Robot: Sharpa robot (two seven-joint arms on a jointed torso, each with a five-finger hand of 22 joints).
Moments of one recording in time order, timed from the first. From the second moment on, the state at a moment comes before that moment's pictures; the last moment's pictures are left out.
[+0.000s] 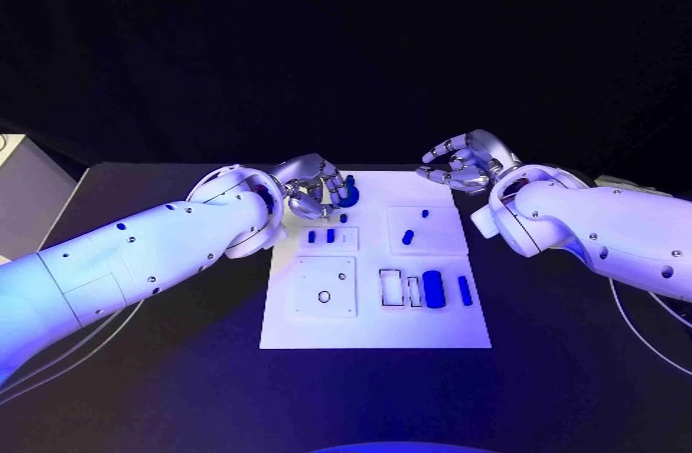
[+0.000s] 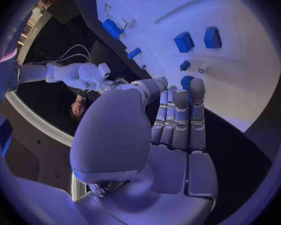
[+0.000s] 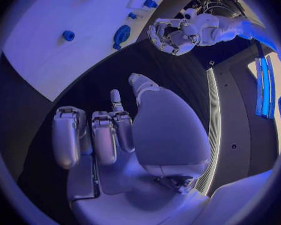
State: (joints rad) left arm 1.20 -0.58 0.09 1.28 -1.26 -0.17 -0.03; left_hand 1.47 -0.27 0.68 0.11 0.05 0.75 0.17 0.47 0.51 0.82 0.11 0.69 0.34 1.10 0.04 1.17 0.77 0.17 0.90 0.13 1.02 0.70; right arm 1.31 -0.83 -0.10 1.41 -0.78 -0.58 0.00; right_hand 1.36 -0.21 0.23 0.28 0.35 0.89 0.15 0.23 0.39 1.47 0.07 1.50 1.31 1.47 -0.01 1.57 1.31 0.05 1.47 0.10 1.43 1.31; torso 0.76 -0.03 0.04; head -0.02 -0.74
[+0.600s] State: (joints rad) left arm 1.19 -0.50 0.07 1.20 -1.45 -0.19 0.00; left_hand 1.42 -0.29 0.67 0.08 0.05 0.78 0.16 0.44 0.44 0.81 0.12 0.66 0.28 1.16 0.04 1.27 0.83 0.17 0.91 0.13 1.04 0.71; right arm 1.31 -0.83 -0.10 1.42 -0.78 -0.58 0.01; right_hand 1.36 -0.21 0.23 0.28 0.35 0.89 0.15 0.24 0.39 1.47 0.07 1.50 1.31 1.47 -0.01 1.57 1.31 0.05 1.47 0.10 1.43 1.31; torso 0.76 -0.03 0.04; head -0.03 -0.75
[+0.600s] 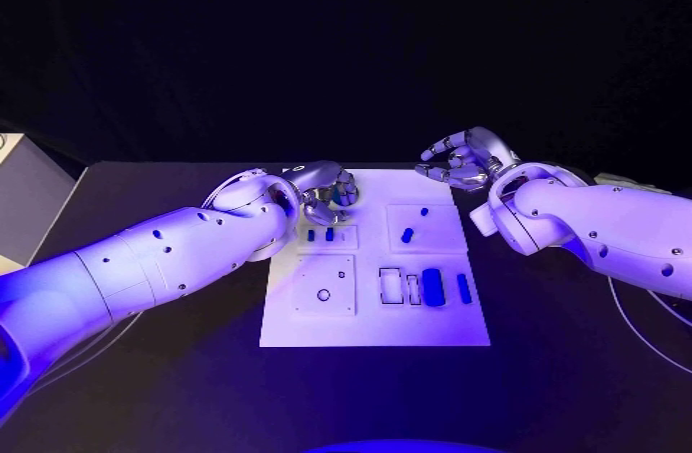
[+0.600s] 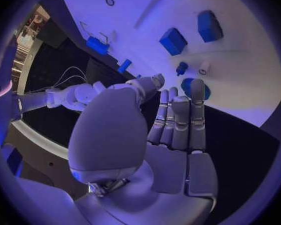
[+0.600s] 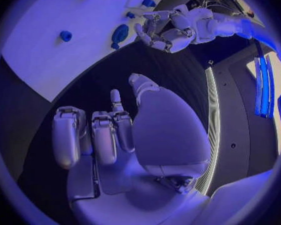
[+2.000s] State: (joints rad) left arm 1.19 -0.45 0.06 1.14 -1.51 -0.11 -0.10; left_hand 1.42 -0.27 0.68 0.05 0.05 0.82 0.17 0.40 0.39 0.82 0.12 0.61 0.21 1.18 0.05 1.35 0.83 0.17 0.91 0.15 1.07 0.72; right arm 1.31 -0.83 -0.10 1.42 -0.77 -0.59 0.01; right_hand 1.36 -0.21 0.24 0.28 0.36 0.89 0.15 0.24 0.39 1.47 0.07 1.50 1.31 1.47 -0.01 1.57 1.31 0.05 1.47 0.10 1.43 1.31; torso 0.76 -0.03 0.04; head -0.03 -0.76
